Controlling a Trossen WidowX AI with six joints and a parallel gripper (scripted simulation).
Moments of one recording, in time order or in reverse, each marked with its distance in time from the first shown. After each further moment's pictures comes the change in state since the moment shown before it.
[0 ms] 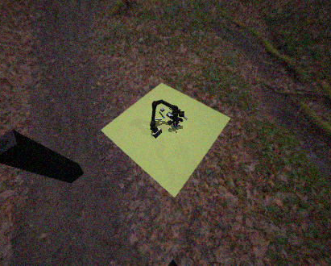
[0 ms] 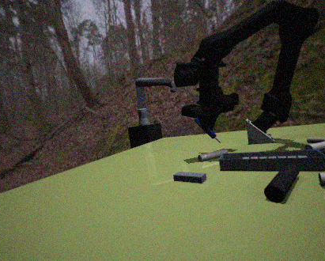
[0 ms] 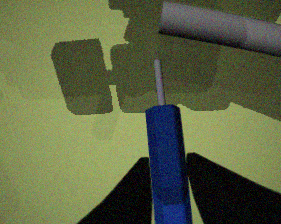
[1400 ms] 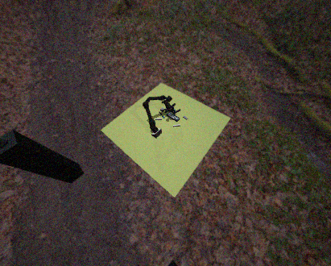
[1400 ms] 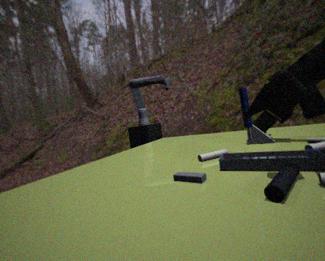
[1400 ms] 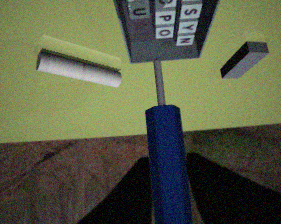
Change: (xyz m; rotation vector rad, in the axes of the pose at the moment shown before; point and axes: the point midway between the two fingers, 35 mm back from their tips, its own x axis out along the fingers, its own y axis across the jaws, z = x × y) arm -0.081 -0.041 0.182 -0.360 0.750 -0.377
